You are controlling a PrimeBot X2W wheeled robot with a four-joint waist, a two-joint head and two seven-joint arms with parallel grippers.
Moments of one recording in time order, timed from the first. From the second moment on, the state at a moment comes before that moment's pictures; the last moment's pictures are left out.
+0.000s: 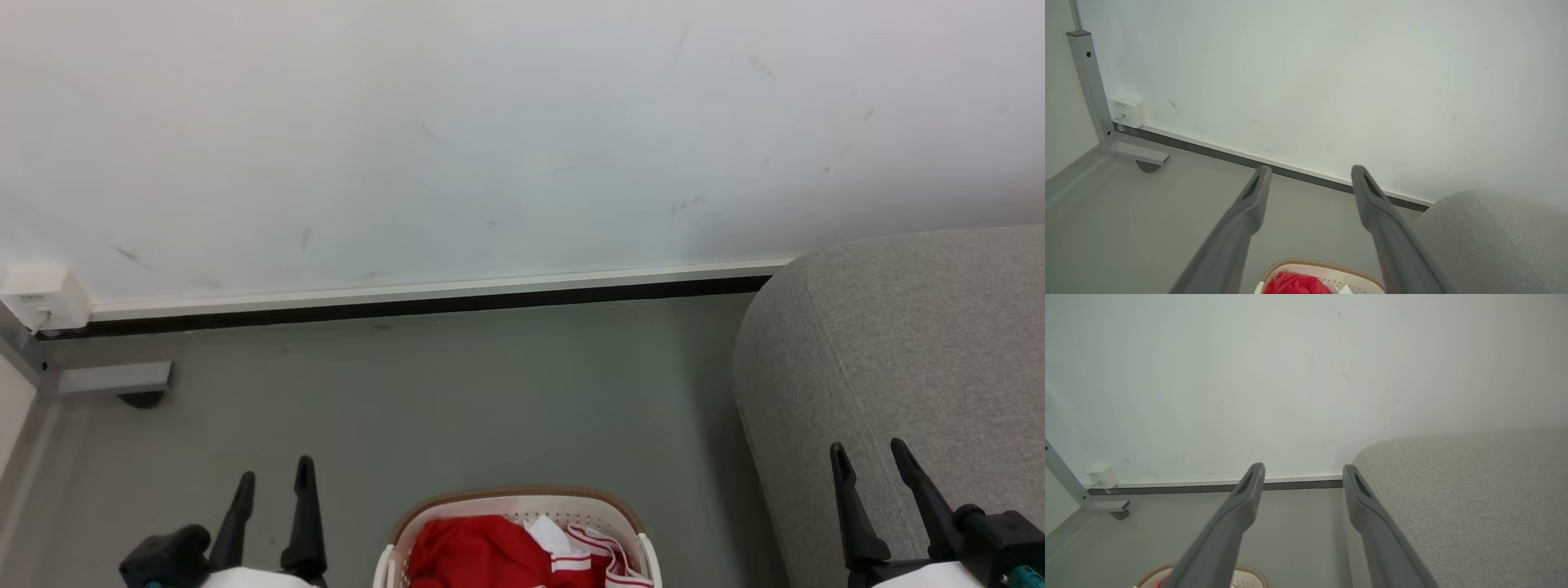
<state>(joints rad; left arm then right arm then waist) -0.01 0.07 -0.03 0.16 -0.40 0.03 -0.17 -0.05 -0.09 0.05 0.22 0.30 0.13 -0.17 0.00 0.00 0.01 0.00</state>
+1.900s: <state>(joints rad) 0.00 0.06 -0.01 0.17 -0.05 0.04 -0.26 -0.04 -0.06 0.02 0.24 0.00 0.13 -0.26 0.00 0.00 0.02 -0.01</state>
